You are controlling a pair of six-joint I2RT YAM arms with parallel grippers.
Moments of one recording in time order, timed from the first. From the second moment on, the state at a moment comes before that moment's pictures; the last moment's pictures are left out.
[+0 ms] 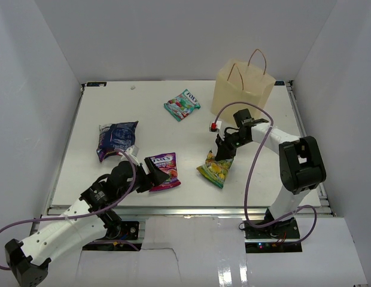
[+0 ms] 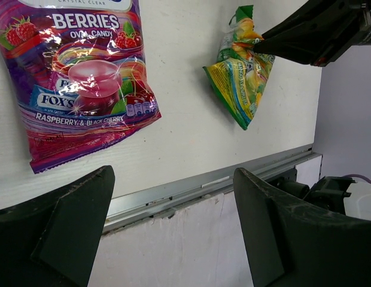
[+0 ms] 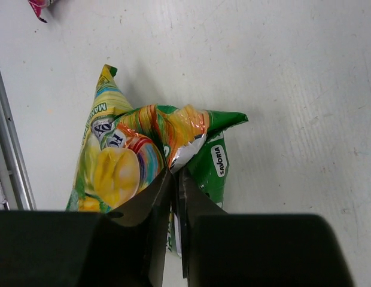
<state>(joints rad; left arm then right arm) -0.79 0.59 0.50 -0.49 -0.09 -1.01 0.33 1.75 1.10 -0.62 -0.80 -0.77</state>
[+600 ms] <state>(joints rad) -0.79 0.59 0.51 -0.49 -0.10 -1.00 0.32 1.46 1.14 -0.64 -0.94 -0.73</state>
